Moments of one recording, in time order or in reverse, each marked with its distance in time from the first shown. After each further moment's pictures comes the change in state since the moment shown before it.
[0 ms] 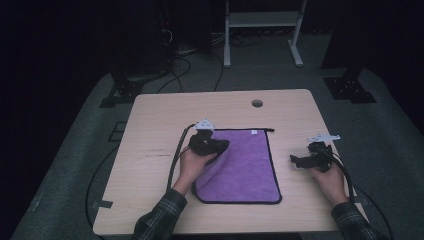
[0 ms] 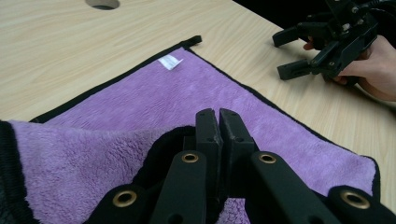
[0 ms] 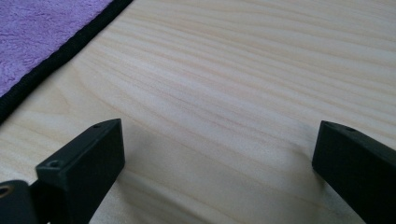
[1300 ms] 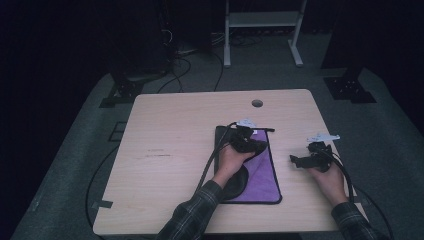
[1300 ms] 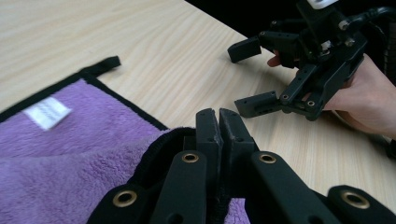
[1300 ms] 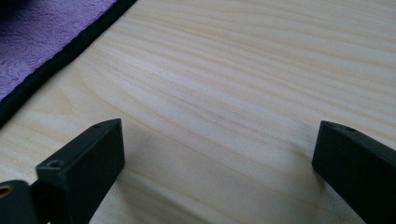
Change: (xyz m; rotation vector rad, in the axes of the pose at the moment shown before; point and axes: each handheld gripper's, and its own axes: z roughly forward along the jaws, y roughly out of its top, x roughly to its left) left arm -0.038 0.031 0.112 0.042 -0.160 0.001; right arm 0.000 0.000 0.000 0.000 0.006 -0.007
